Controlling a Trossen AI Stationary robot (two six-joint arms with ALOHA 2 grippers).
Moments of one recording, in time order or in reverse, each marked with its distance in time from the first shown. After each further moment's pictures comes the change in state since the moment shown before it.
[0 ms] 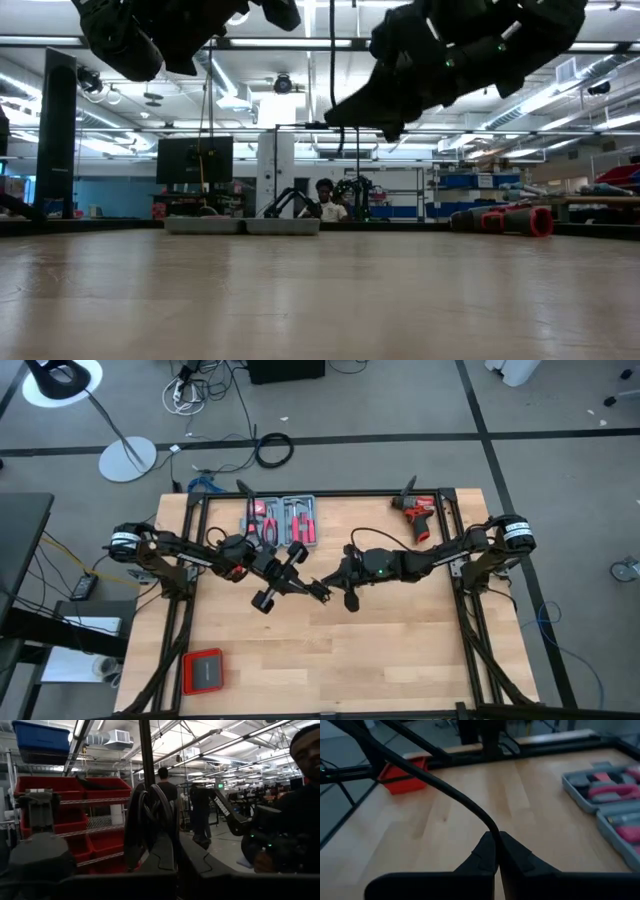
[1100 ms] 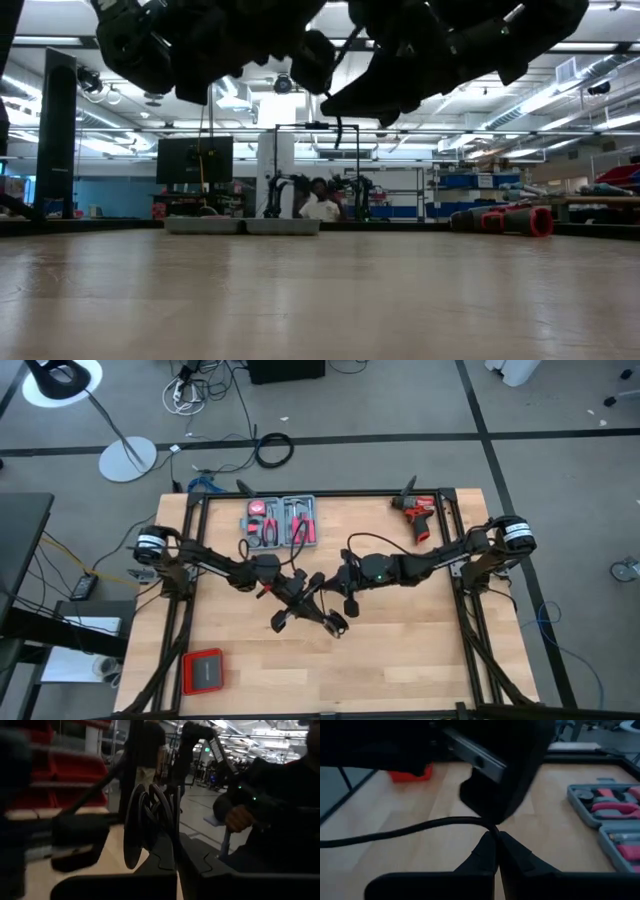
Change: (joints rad) left arm -0.098 0.207 0.096 -0.251 0.010 -0.081; right arm 0.055 -0.003 0.046 -0.057 0.041 -0.114
